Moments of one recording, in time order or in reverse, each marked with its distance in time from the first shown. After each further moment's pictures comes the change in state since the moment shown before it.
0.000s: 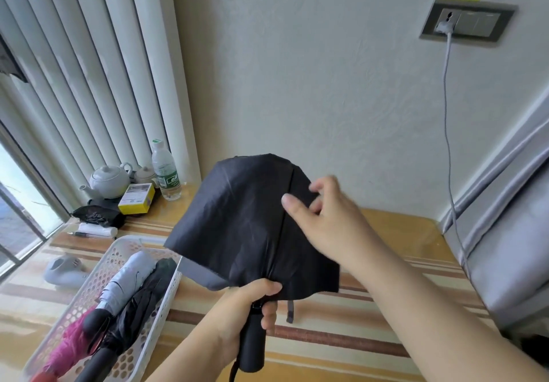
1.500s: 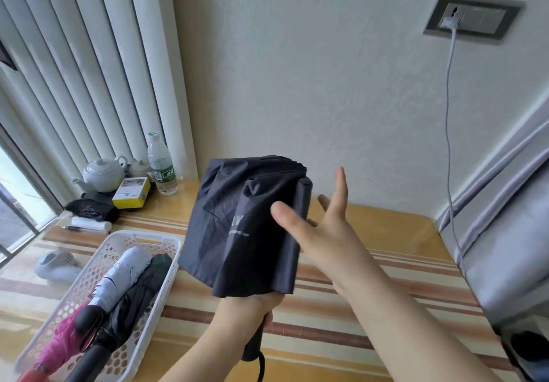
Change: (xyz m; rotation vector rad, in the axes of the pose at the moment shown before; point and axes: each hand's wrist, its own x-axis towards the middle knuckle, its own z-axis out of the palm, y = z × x) left_hand -0.001 -0.010 0.004 0.390 0.147 -0.126; right_hand -0.022 0.000 0.009 0.558 -0.151 0.161
